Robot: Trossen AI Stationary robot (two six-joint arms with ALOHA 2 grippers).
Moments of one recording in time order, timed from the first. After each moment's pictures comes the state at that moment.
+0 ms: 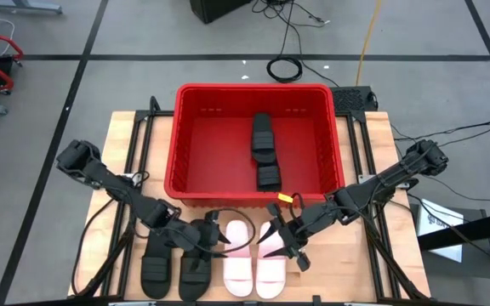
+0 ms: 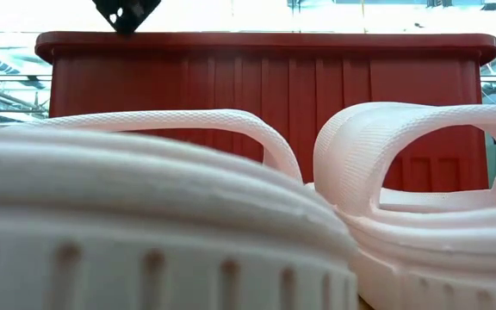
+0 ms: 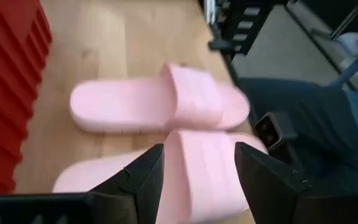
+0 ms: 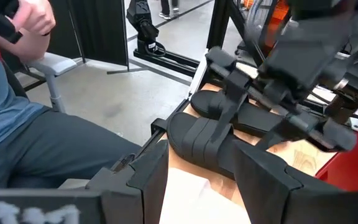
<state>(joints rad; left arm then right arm) -0.57 1.51 0.96 -0.04 -0.18 -0.37 0.49 1.48 1.18 -0.05 0.00 -0.06</state>
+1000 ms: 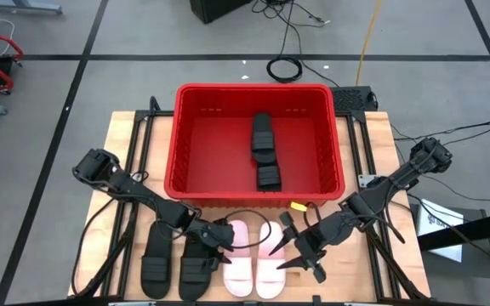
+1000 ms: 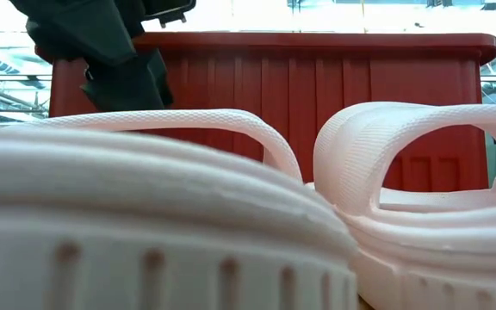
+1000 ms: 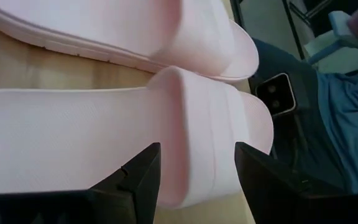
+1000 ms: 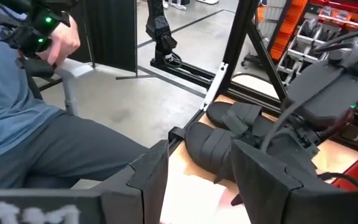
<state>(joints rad) -0.47 1.72 0.96 0.04 0.13 -0.55 0.60 1.42 1.18 -0.08 0.08 -0.06</state>
